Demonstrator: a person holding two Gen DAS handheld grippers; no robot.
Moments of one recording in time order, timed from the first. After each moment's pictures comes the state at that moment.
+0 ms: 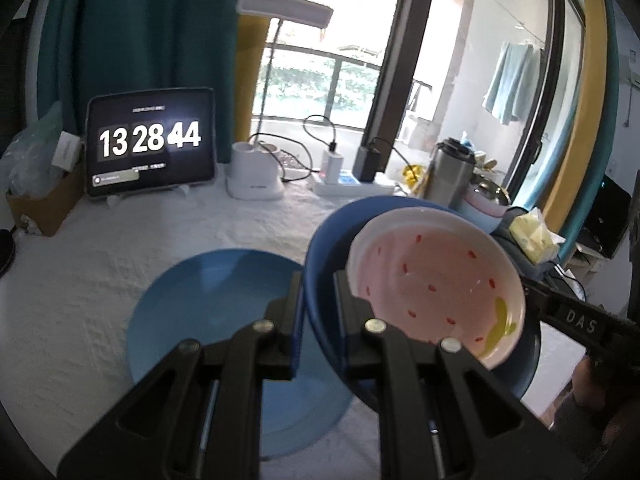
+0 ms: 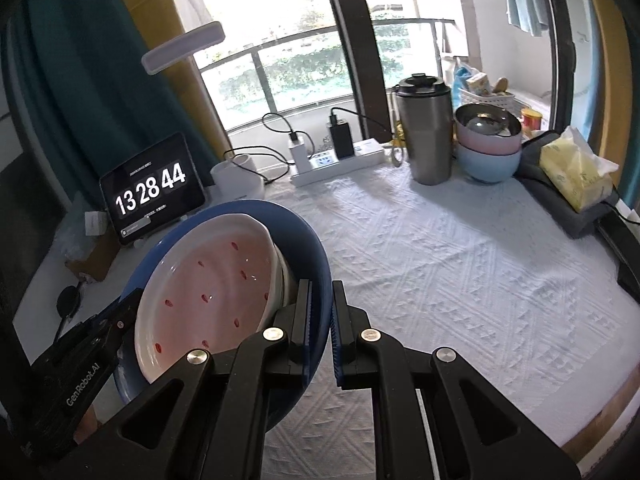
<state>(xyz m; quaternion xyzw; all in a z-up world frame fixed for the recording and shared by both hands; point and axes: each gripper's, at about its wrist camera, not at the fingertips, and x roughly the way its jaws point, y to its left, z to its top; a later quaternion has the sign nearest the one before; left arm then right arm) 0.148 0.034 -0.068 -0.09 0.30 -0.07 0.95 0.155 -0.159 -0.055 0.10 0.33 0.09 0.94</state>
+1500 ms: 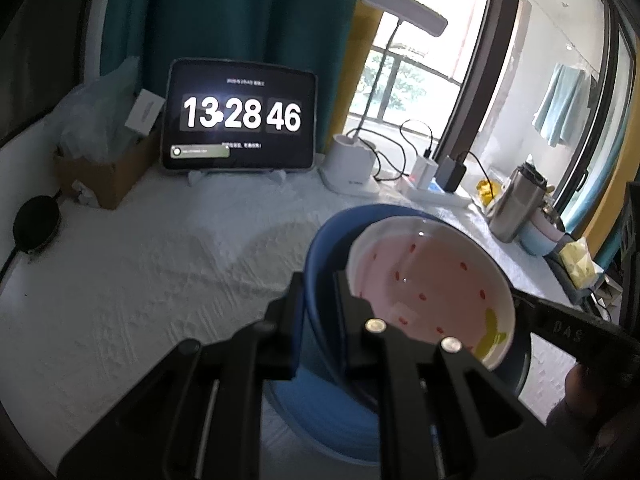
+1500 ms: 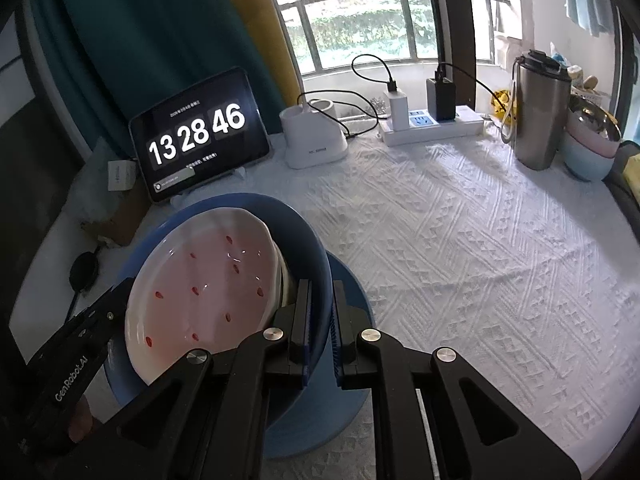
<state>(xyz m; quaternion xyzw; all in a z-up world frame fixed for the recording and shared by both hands) 0.155 0.139 -0.089 -0.13 0.32 0.00 0.94 0.202 -0.036 -0.077 0.06 0.39 0.15 0.91</state>
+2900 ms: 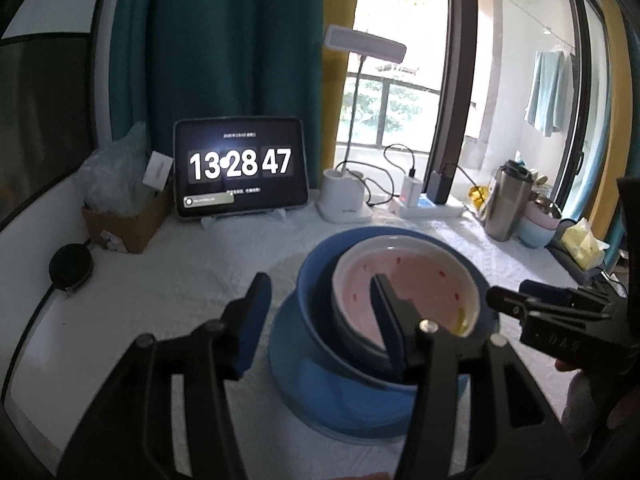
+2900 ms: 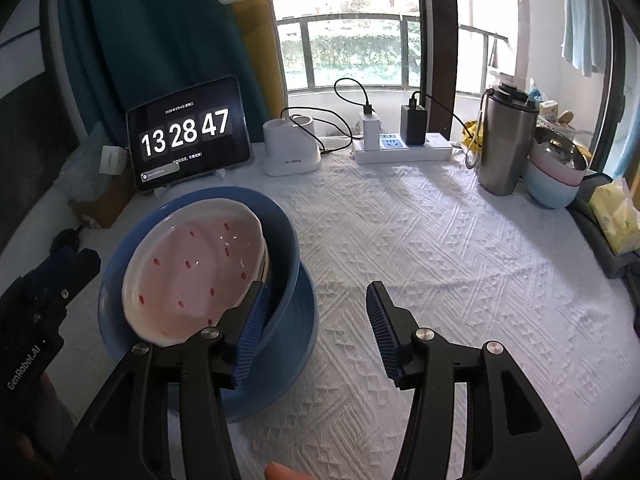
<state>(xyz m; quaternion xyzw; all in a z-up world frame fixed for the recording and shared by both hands) 0.107 0.111 -0.057 -0.05 0.25 0.02 0.97 0.164 -0.063 -0.071 0.00 0.35 0.13 0.93</state>
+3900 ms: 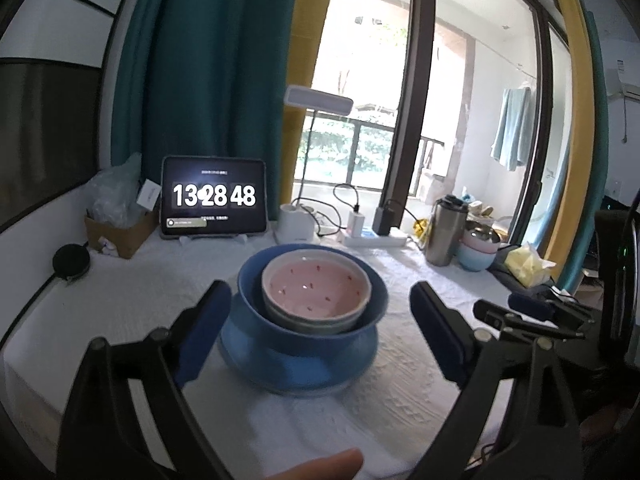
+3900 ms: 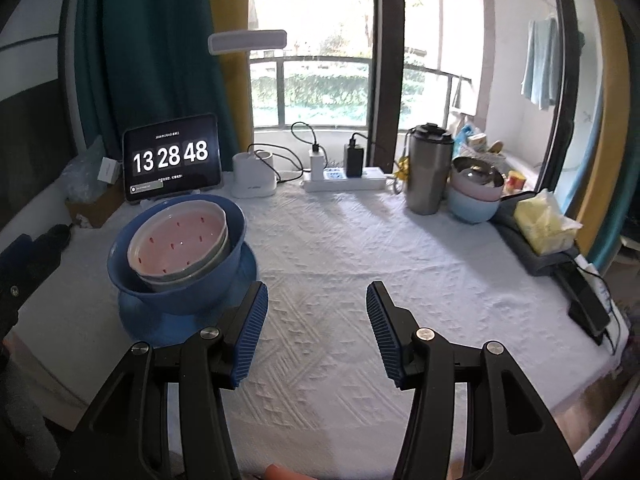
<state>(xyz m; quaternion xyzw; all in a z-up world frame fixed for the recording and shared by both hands) 0.008 0.064 -0.026 -0.08 0.18 -0.02 0.98 0.066 -0.115 -0.046 -0.03 0.27 0.07 0.96</state>
